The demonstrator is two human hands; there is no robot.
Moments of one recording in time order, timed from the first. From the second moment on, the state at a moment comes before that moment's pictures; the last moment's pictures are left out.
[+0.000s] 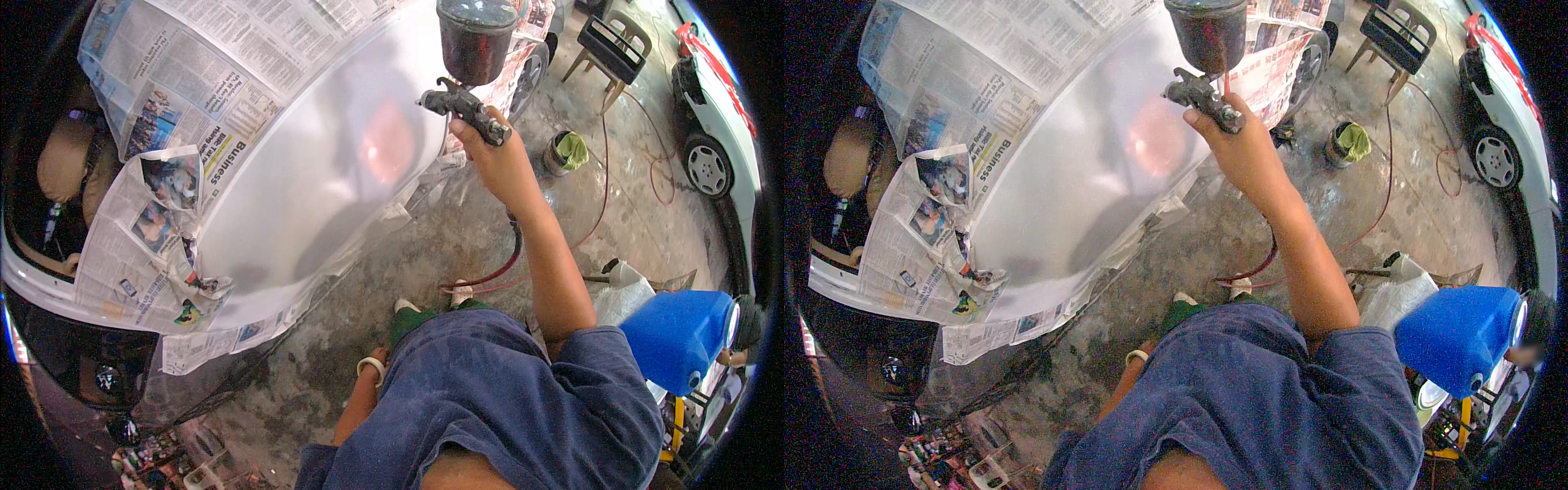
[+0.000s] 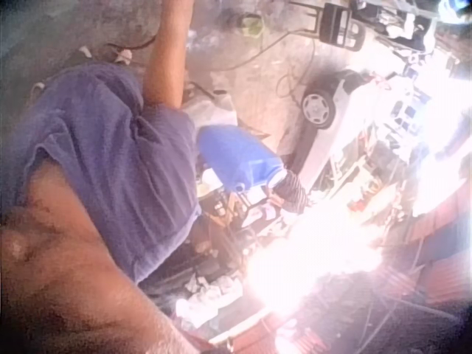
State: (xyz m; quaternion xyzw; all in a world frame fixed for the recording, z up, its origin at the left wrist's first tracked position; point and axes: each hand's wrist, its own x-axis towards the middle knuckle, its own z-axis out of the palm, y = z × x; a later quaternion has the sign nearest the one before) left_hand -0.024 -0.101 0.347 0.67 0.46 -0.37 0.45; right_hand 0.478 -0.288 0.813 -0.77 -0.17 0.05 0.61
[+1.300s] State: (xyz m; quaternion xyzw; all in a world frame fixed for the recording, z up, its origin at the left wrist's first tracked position) left_hand -0.022 -0.091 0.322 0.88 0.16 -0.38 0.23; right_hand 0.556 -0.275 0.856 -0.81 -0.19 0.00 0.55
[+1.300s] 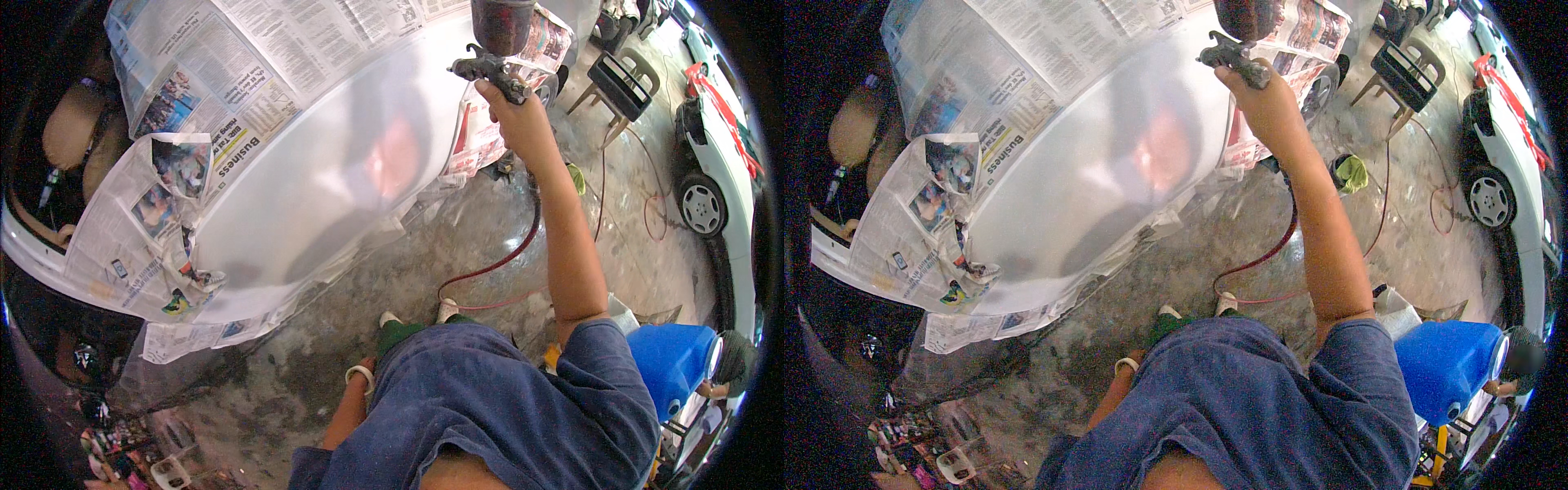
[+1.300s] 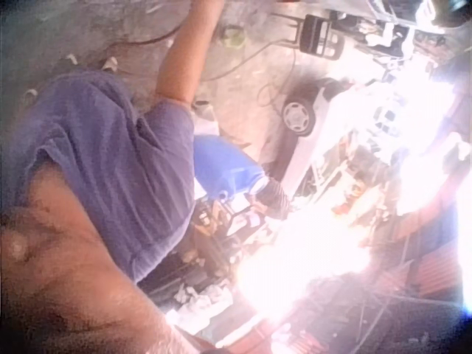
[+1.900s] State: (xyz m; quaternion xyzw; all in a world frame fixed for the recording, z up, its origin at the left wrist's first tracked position) left_hand -0.036 -0.106 0.304 0.87 0.14 -0.44 0.16; right_hand 0.645 -0.240 0.895 -0.84 -0.26 -0.04 0.47
